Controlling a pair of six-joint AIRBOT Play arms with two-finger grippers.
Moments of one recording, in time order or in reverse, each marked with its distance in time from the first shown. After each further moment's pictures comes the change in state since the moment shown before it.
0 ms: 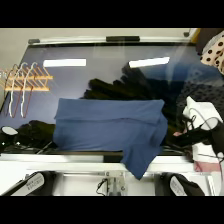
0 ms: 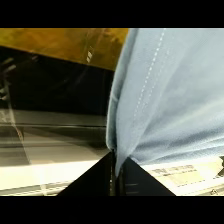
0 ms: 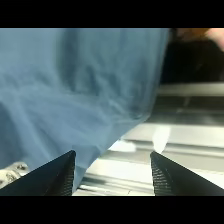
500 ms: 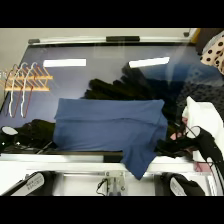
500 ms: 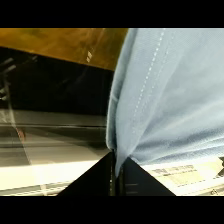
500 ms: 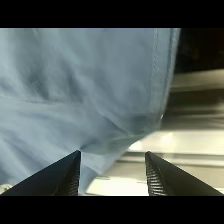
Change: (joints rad) left arm 0.000 0.000 0.000 0.003 0.000 0.000; right arm 0.116 0.000 -0.146 0.003 -0.169 0.140
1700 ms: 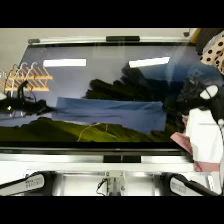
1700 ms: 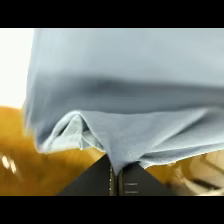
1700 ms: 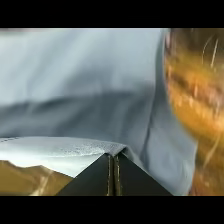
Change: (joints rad) left arm -0.169 -0.251 0.661 -0.130 0.010 0.038; right arm 0.006 -0.344 0.686 0.077 -0.082 0.013
